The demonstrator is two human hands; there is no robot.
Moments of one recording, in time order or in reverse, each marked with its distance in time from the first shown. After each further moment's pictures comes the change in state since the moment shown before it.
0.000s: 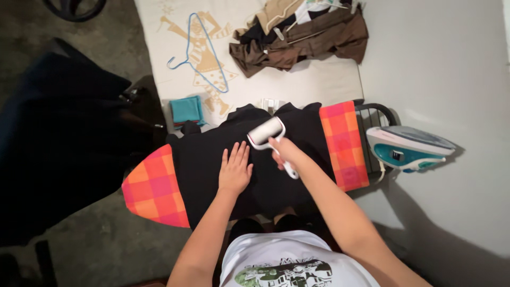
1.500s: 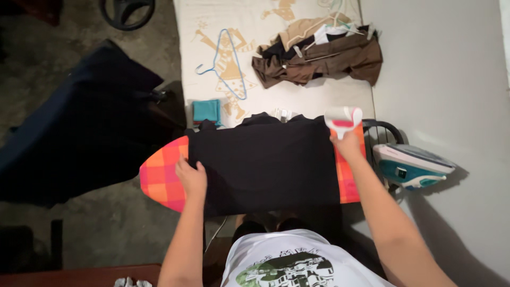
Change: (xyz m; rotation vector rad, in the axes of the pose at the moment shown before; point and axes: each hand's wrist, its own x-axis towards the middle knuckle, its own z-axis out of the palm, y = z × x) left_hand -0.074 -0.092 -0.029 -0.311 0.498 -0.884; right_hand -0.017 -0.015 -0.179 -0.790 0.726 -0.604
